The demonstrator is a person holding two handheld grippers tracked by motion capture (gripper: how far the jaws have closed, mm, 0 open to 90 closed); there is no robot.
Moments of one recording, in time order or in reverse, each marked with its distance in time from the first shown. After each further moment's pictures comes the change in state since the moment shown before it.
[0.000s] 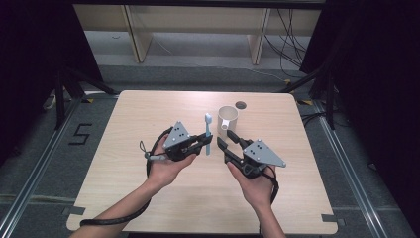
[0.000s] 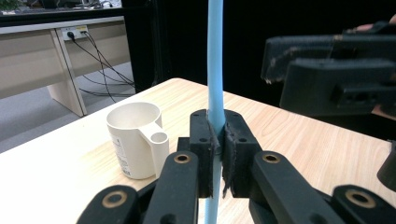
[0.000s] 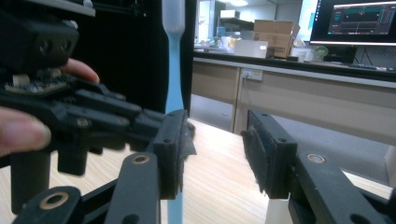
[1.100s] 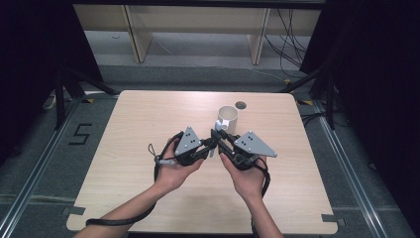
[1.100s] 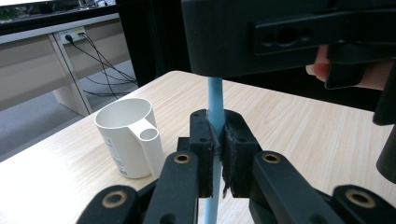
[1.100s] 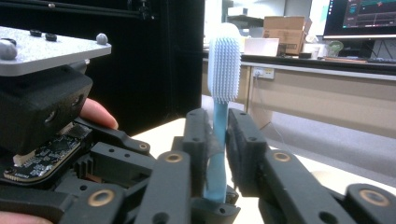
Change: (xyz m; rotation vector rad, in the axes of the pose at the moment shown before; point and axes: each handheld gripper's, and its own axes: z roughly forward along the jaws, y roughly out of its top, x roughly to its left) left arm -0.016 -0.006 0.014 0.034 0.010 0.090; right arm 0.006 0.011 0.024 -0.008 0.047 0.026
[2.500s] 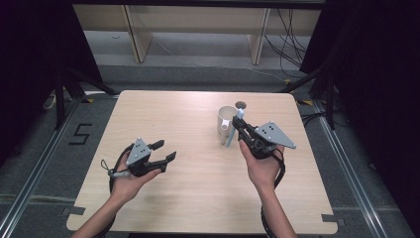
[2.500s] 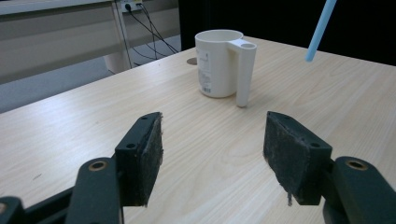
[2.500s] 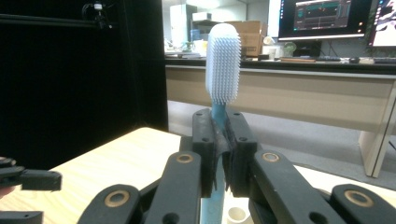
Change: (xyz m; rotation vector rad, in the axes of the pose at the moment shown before) left arm 0.065 -0.081 -0.090 0.034 0.174 -0.077; right arm -0.044 0.010 -0.012 -0.007 -0.146 0.052
